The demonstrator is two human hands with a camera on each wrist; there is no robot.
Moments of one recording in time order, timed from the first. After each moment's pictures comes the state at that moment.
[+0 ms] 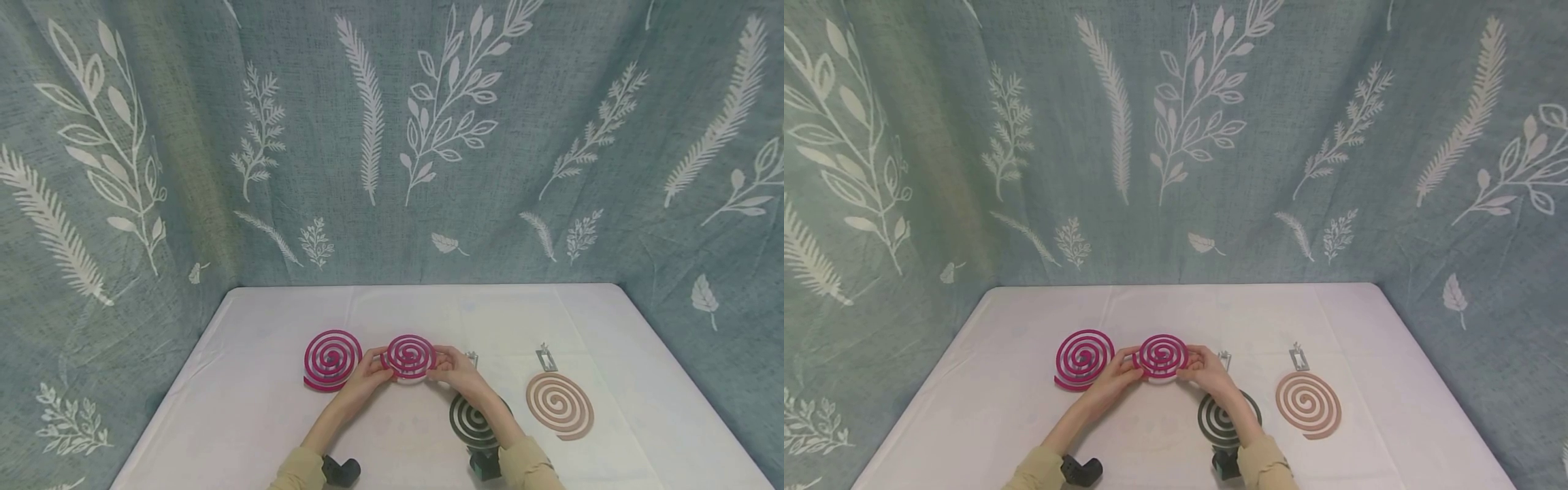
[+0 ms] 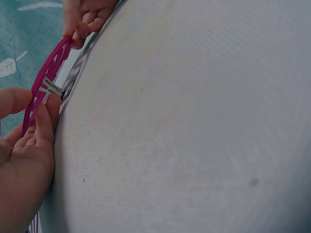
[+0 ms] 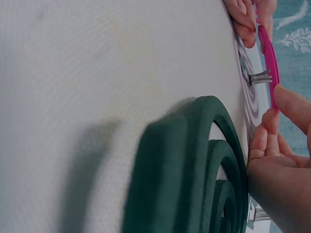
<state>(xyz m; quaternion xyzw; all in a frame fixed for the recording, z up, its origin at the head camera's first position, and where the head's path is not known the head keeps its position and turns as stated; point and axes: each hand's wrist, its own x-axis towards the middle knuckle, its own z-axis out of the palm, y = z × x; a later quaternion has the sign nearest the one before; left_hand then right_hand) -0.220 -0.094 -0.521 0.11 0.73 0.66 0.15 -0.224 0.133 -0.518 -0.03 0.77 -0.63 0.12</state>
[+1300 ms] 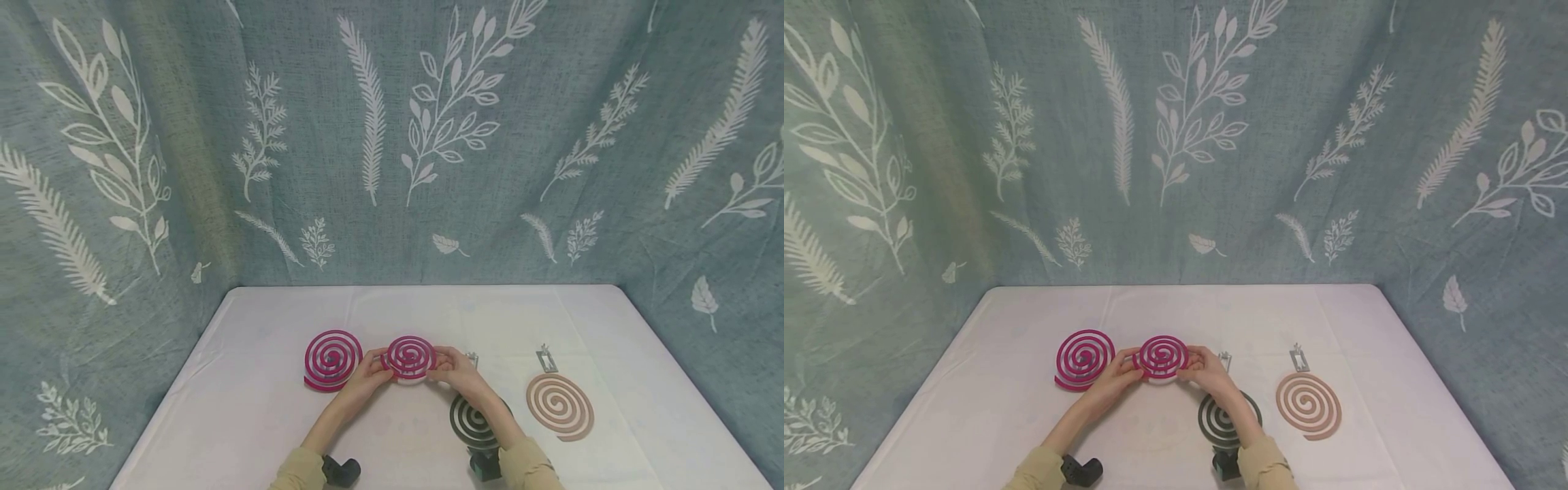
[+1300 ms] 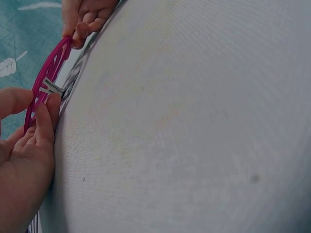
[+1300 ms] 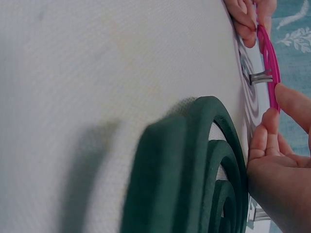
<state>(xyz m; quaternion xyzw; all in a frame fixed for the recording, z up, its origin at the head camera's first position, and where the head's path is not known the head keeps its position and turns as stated) -0.220 -0.095 -0.522 0.10 0.73 0.66 0.16 -0.224 0.132 -0.516 -0.02 0.77 -0.62 0.12</state>
